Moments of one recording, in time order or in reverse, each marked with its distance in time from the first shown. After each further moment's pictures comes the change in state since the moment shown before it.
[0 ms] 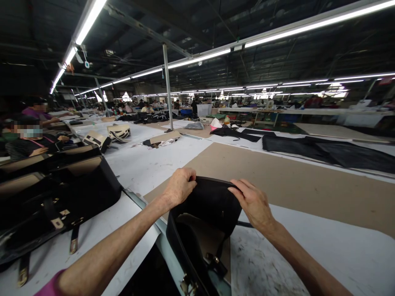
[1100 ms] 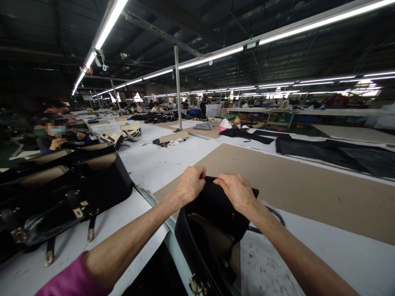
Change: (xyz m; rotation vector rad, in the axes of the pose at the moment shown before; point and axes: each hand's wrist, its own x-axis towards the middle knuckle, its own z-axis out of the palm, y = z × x) left_hand 0.006 -0.007 0.004 -0.033 0.045 -0.048; right_hand 0.058 -0.062 0.007 -0.130 -0.318 -0.009
